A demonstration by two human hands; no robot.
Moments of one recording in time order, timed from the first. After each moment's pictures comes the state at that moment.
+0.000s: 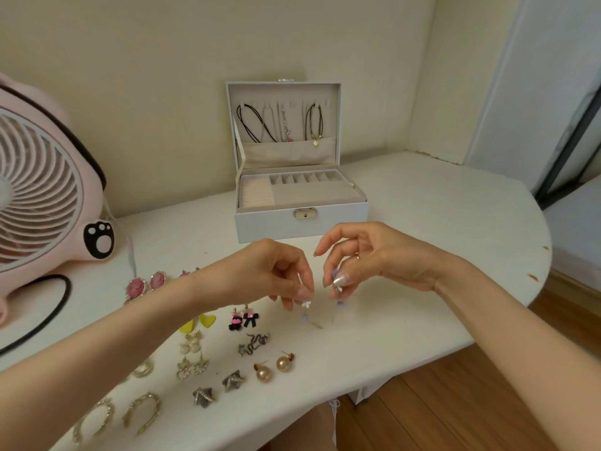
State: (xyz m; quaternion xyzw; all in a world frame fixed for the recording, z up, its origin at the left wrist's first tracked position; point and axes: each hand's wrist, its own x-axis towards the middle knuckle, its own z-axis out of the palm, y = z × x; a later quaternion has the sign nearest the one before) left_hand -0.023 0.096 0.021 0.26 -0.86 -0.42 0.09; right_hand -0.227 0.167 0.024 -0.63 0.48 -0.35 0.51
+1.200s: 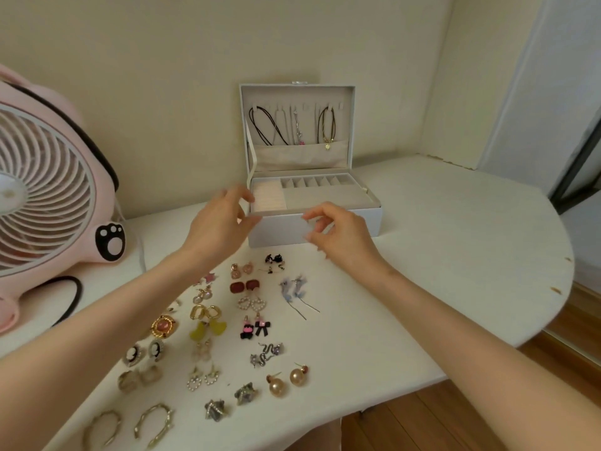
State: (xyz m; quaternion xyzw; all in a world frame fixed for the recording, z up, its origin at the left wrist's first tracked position) left_hand -0.005 0.014 0.015 0.46 -0.83 -0.08 0.31; right_hand -0.189 0.082 -0.016 -0.59 0.64 -0.47 0.14
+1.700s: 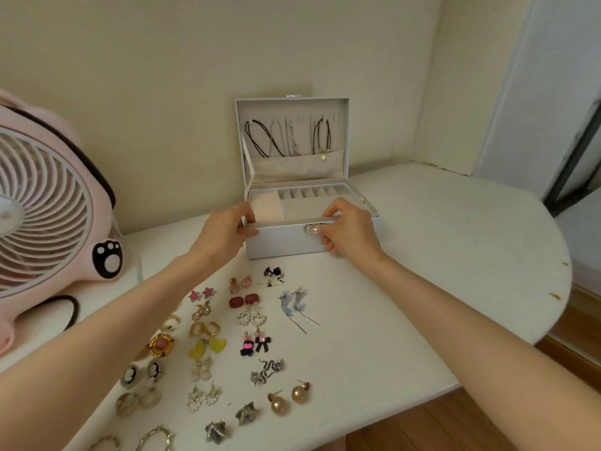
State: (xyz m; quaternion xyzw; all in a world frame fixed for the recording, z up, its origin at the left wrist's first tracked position) left_hand -0.013 -0.025 0.004 0.45 -0.84 -0.12 0.27; right_hand -0.216 0.046 -0.015 -0.51 0.69 -0.50 0.15
